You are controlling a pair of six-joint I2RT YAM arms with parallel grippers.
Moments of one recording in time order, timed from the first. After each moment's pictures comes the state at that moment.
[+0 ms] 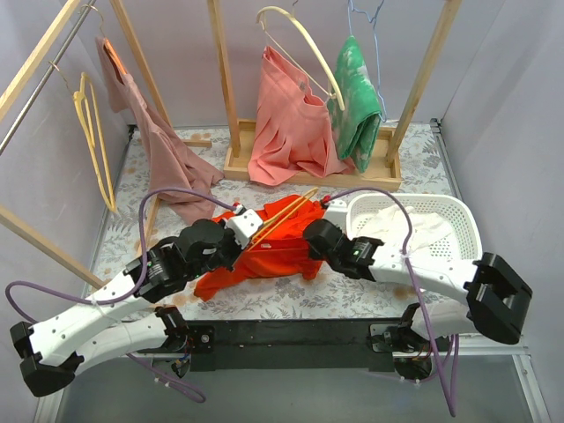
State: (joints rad) left arm -0.97 0.79 0.86 -0.58 -0.20 0.09; right arm 1.07 1.33 0.76 -0.27 0.52 0.86
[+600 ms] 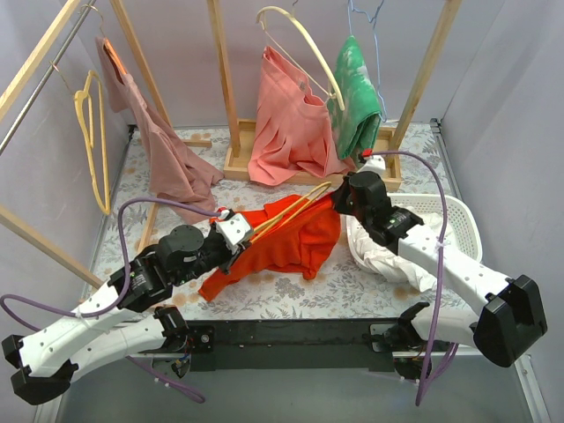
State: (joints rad) left arm -0.97 0.66 0.83 -0.52 -0.10 0.11; right arm 0.64 1.18 0.86 -0.18 0.32 0.63
